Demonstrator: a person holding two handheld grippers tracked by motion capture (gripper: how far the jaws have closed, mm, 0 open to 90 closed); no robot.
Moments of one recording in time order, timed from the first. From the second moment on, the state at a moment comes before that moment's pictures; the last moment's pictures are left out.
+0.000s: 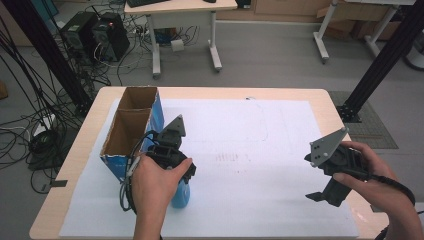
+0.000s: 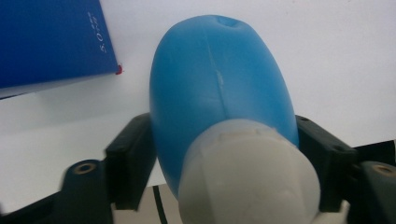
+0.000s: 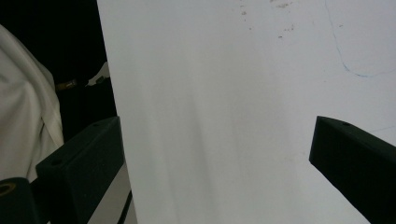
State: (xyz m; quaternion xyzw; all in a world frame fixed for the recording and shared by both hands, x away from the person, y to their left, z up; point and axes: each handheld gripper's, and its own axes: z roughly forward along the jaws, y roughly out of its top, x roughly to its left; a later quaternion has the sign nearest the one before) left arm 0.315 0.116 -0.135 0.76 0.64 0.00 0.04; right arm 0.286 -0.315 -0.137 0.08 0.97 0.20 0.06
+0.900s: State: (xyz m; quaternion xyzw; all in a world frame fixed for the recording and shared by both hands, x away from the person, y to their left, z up) left arm 0.300 0.120 -0.091 0.77 0.63 0.03 0.07; right arm 0.288 -0.322 -0.134 0.10 0.97 0.20 0.07
